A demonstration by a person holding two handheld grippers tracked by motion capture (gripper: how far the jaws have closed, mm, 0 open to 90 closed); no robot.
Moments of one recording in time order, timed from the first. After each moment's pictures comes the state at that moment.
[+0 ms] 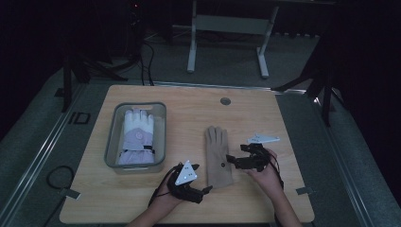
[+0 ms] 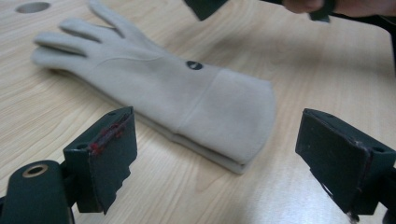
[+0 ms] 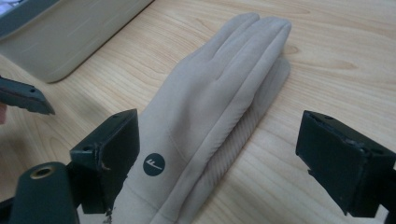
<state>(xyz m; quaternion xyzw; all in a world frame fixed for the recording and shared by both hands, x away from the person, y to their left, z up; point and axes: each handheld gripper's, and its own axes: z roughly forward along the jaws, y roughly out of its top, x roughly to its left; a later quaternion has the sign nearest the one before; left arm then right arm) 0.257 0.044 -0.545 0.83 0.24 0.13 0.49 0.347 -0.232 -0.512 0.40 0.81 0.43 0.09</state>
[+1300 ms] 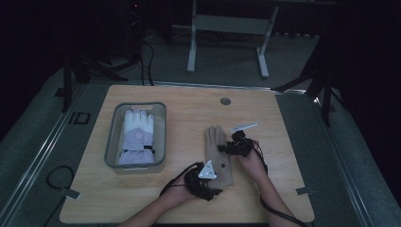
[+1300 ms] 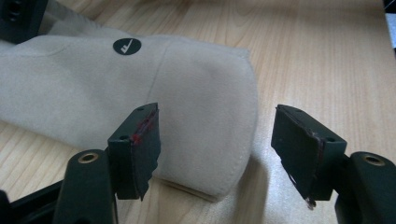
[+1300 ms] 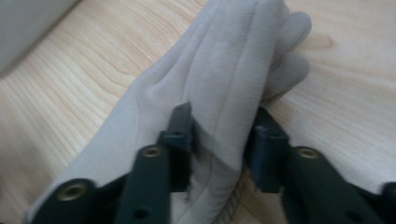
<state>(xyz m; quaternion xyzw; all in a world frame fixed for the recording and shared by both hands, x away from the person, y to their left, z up) 0.285 -0.001 -0.555 0.90 0.17 0.05 0.40 0.407 -0.192 -0.541 0.39 0.85 0.36 0.07</state>
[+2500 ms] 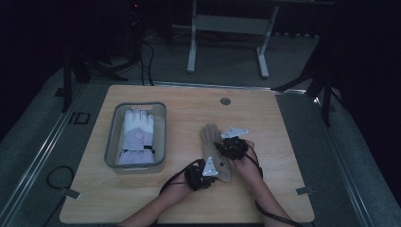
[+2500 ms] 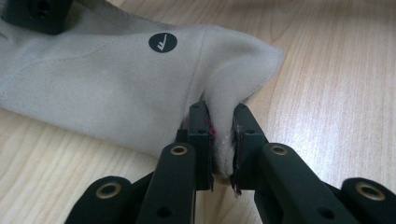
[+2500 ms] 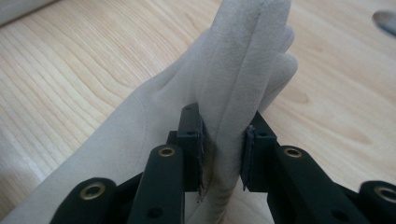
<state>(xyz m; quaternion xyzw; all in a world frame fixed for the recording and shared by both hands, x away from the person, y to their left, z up) 0.291 -0.003 -0.548 0.91 0.18 0.11 0.35 0.384 -0.167 -0.529 0.33 0.86 0.35 0.19</state>
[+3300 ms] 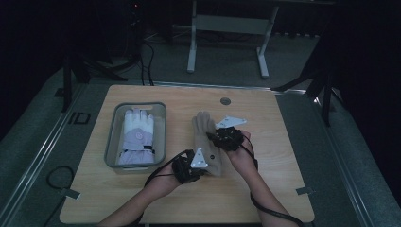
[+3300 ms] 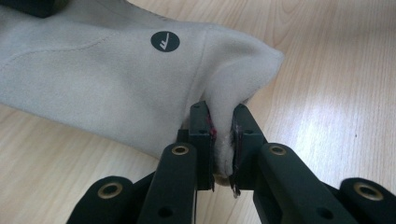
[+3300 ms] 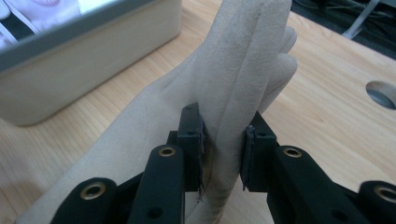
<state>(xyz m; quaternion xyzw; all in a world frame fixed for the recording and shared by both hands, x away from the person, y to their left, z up) 0.291 0.037 -0.492 0.92 0.17 0.13 0.33 0.382 -0.139 -0.475 0.31 0.84 0.40 0.19</state>
